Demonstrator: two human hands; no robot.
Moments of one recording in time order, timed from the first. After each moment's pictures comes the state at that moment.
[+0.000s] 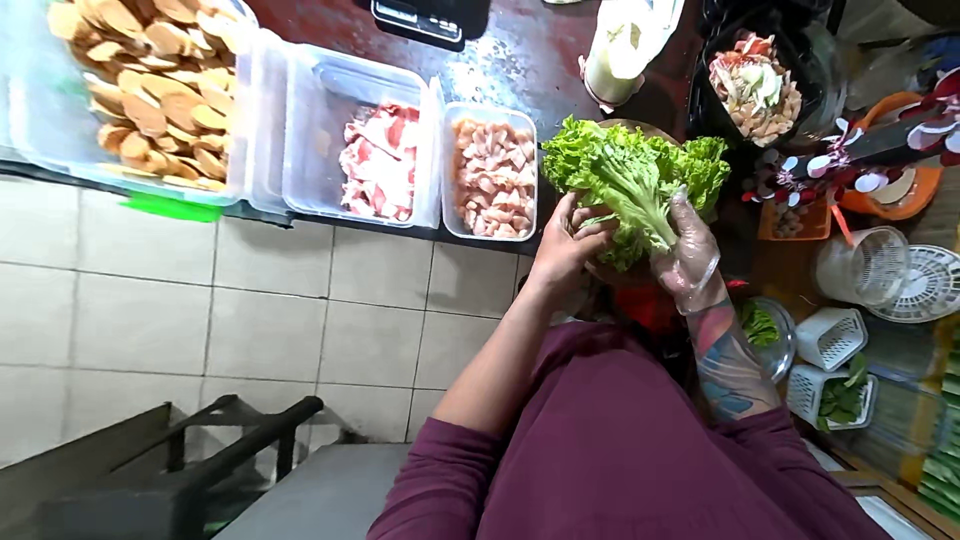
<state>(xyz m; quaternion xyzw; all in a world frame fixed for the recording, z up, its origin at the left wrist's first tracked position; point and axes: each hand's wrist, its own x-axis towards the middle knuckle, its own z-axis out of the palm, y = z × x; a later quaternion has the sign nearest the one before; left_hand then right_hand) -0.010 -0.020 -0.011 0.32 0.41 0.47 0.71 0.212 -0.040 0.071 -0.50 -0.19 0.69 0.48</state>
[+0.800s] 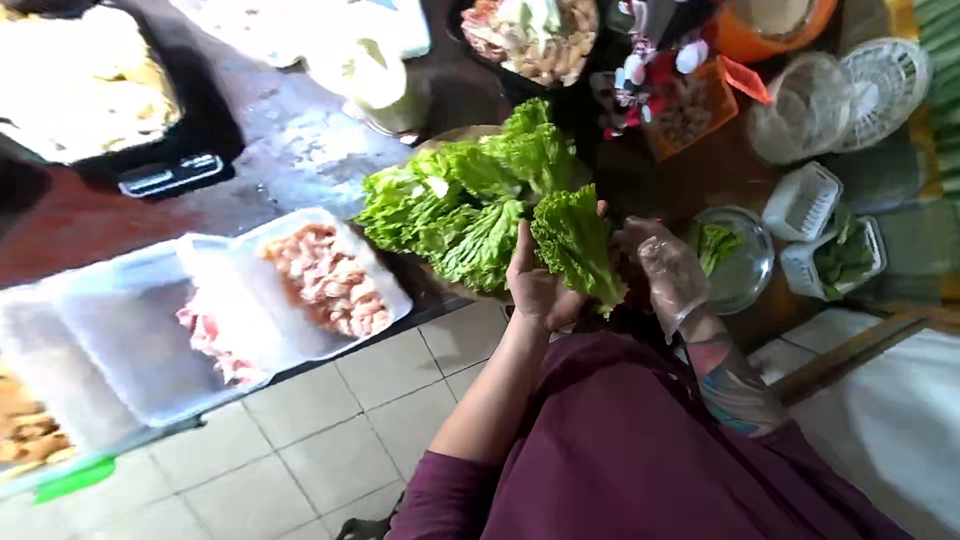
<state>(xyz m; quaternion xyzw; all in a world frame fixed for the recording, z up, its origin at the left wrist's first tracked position) 0.140 -0.065 -0.005 0.04 0.09 0.30 0.95 0.338 -0.170 0.058 -0.68 -0.41 0.44 0.41</state>
